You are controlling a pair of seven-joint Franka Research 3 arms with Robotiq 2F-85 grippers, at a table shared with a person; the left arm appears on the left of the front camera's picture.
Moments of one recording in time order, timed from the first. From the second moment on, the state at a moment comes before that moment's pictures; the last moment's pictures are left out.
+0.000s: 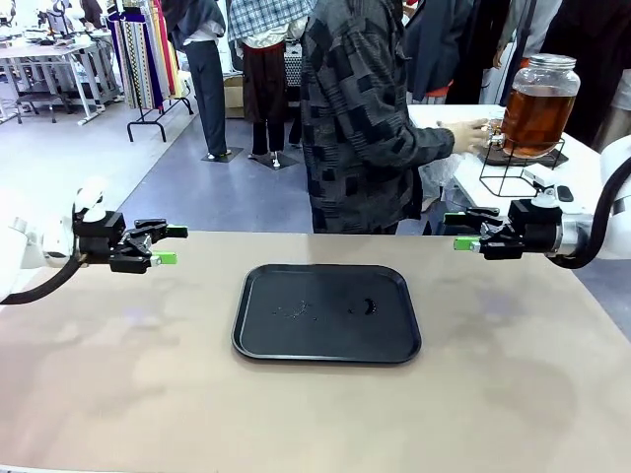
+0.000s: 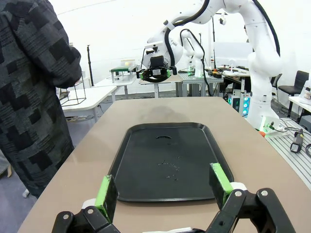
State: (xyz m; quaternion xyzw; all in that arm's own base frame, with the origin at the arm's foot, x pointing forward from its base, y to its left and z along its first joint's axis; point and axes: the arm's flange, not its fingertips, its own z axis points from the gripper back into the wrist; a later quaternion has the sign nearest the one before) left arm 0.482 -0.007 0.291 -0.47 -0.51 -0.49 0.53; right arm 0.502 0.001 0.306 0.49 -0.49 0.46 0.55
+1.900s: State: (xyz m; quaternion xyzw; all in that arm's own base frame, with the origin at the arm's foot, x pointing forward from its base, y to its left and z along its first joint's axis) left arm 0.482 -0.007 0.291 -0.47 -0.51 -0.49 0.53; right arm 0.502 0.001 0.306 0.49 -0.49 0.46 0.55
